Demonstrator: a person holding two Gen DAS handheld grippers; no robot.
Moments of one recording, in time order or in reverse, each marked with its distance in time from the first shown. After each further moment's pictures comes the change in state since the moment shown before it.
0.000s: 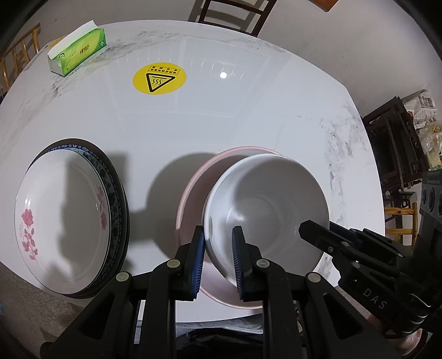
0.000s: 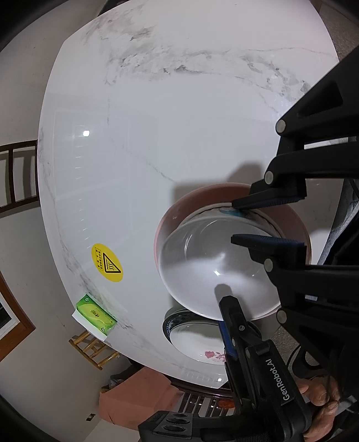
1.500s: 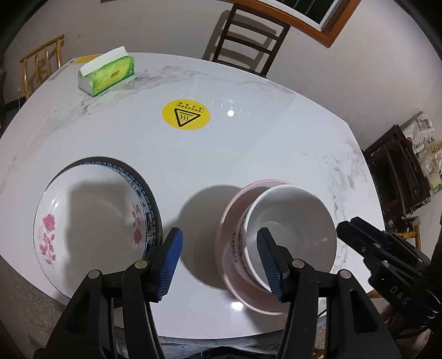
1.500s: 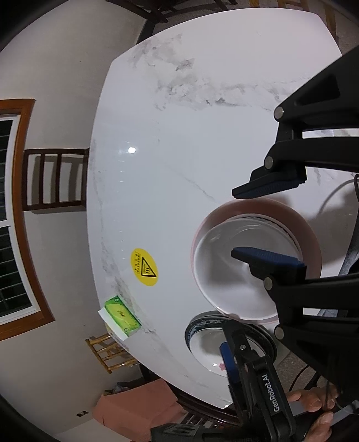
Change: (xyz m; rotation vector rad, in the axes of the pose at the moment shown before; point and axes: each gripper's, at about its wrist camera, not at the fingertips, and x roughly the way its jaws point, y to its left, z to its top) left arm -0.029 0.030 -0.017 -0.047 -0.225 0.014; right arm -0.038 0.021 -0.009 -0.107 -0.251 -0.162
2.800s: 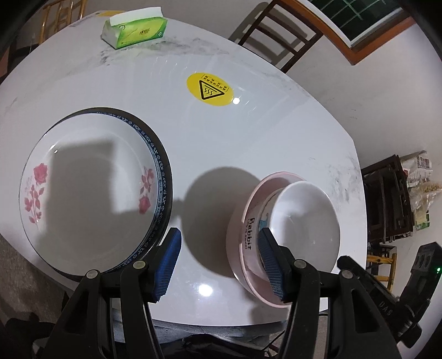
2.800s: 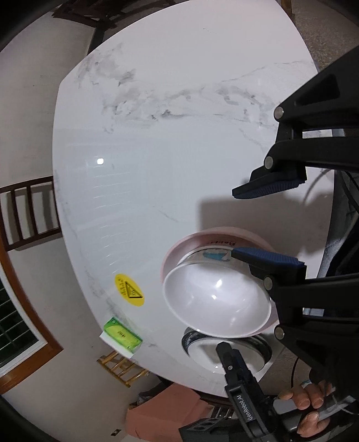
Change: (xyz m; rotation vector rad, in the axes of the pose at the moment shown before) left arm 0.012 0.038 -0.007 -0.209 0.092 -0.083; right arm 0.009 -0.042 -0.033 0.204 0.141 0.025
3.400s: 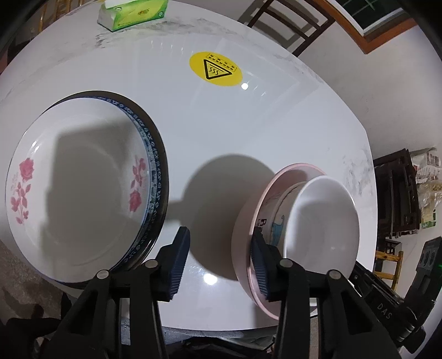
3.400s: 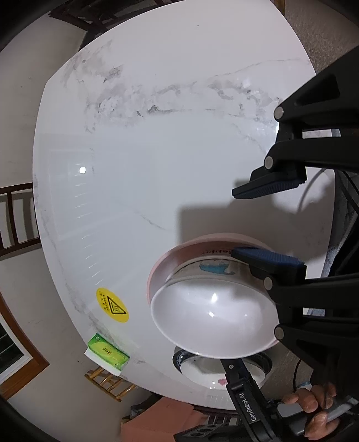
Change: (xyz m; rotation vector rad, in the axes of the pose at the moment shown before) left arm 0.031 -0.002 0.003 -0.005 0.085 0.049; right arm 0.031 0.004 0.010 0.015 0.106 -0.046
